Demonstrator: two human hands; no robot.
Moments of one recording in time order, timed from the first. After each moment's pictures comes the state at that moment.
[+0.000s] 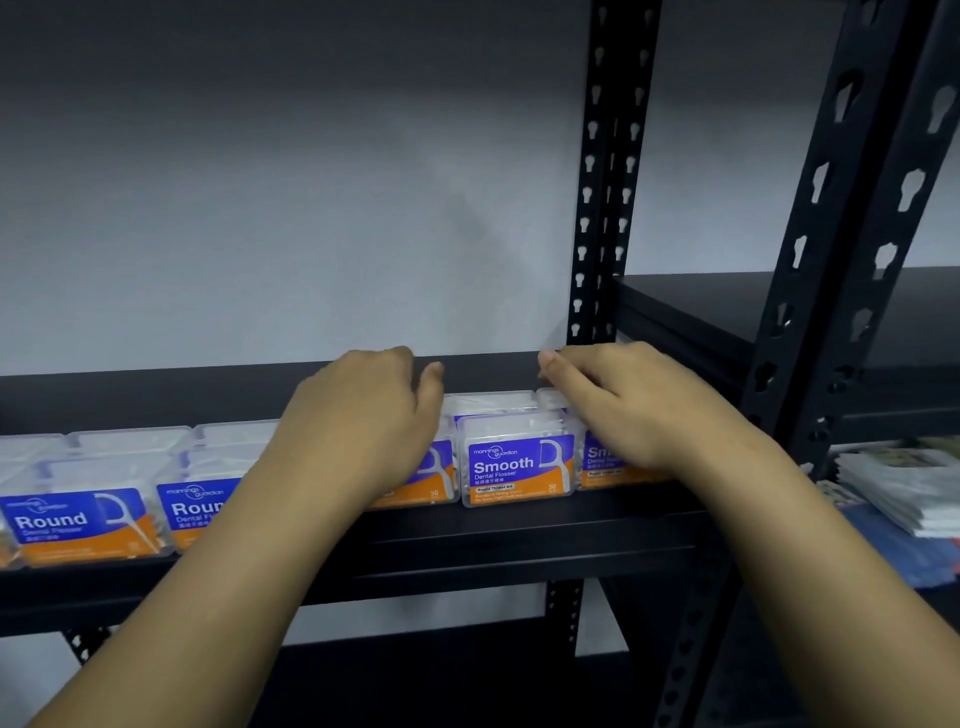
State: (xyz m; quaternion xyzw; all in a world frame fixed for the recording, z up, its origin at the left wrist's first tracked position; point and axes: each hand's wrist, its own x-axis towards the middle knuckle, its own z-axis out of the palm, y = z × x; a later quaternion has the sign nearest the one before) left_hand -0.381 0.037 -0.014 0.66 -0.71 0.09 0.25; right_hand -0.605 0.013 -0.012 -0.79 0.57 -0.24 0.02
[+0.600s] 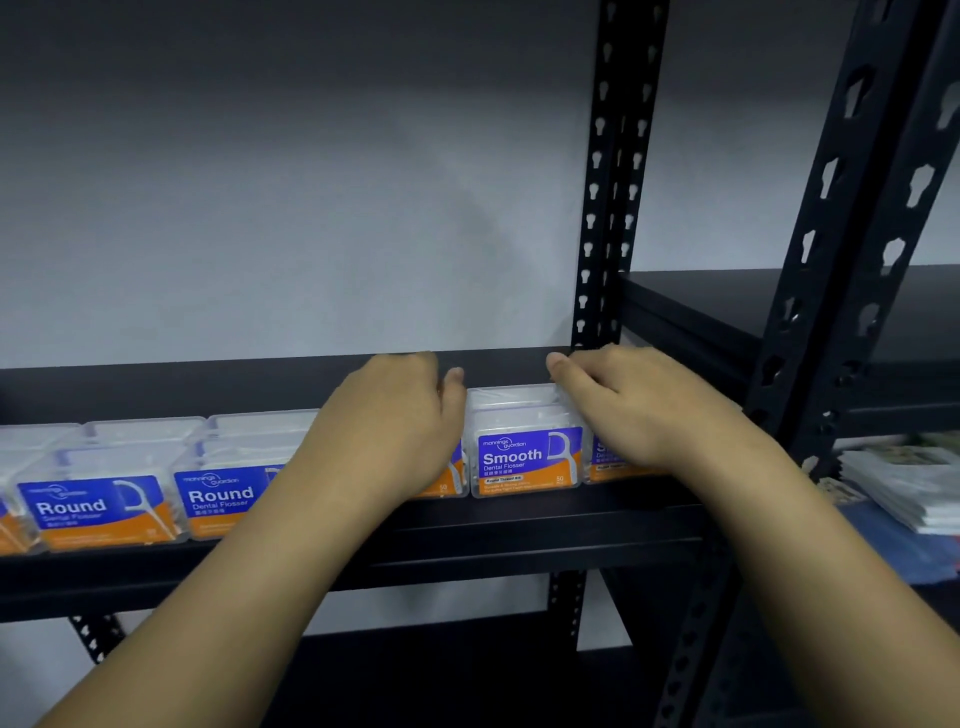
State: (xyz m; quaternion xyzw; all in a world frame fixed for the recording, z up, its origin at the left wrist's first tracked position) left_hand -0.388 0.039 -0.023 0.65 -0.71 0.06 0.26; right_hand -0.601 0.015 -0.016 -0.78 0.59 -0.23 0.04
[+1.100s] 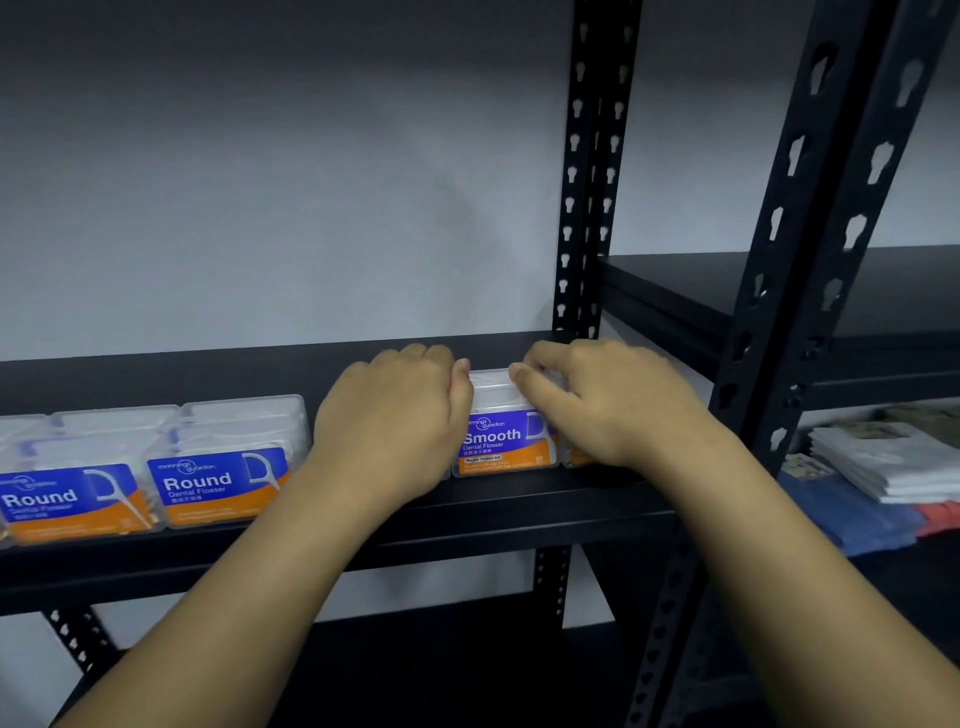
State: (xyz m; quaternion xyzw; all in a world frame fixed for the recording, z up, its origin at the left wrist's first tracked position) left_hand -0.403 0.035 -0.039 0.62 -0.74 0.15 0.22; right_hand -0.595 0.019 -0.030 -0.79 0.58 -0.20 -0.07
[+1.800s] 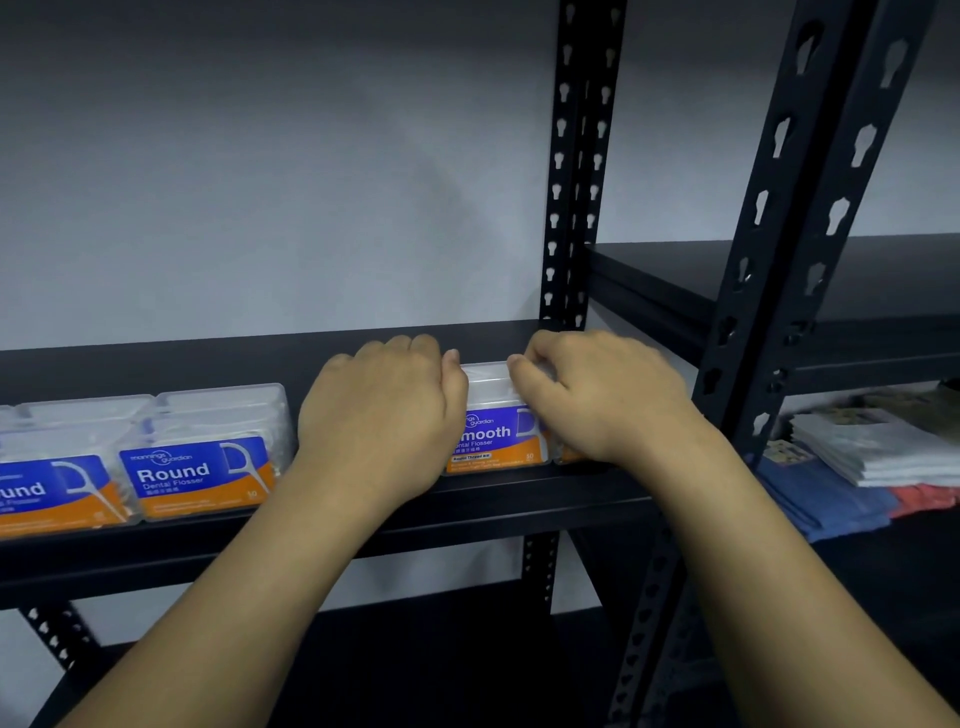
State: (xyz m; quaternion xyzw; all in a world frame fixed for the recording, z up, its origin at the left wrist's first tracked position) left_hand -0.406 0.038 -0.048 0.59 -0.74 0.19 0.26; right_hand -0.592 0.031 -0.031 -0.77 0.60 -0.22 -0.08
